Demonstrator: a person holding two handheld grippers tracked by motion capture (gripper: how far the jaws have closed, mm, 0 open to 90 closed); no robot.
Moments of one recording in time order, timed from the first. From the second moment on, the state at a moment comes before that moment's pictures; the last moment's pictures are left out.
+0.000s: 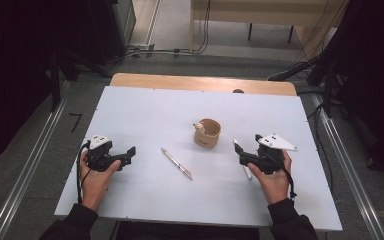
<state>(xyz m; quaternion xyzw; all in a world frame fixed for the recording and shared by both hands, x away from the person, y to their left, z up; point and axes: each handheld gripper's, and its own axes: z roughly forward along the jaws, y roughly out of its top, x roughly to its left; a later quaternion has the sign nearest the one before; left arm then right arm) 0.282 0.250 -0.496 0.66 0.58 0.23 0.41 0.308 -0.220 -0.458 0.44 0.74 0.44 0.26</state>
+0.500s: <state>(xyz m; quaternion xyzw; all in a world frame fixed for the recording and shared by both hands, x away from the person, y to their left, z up) 0.283 0.249 -0.497 0.66 0.58 0.23 0.41 0.311 -0.221 -0.478 0.47 0.74 0.42 0.25</state>
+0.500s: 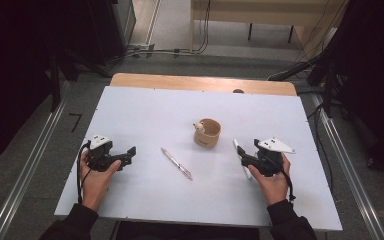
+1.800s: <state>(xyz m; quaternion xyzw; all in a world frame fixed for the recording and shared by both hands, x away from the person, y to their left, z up) 0.283 0.248 -0.497 0.67 0.58 0.23 0.41 0.334 -0.200 -0.506 0.49 0.77 0.33 0.22</state>
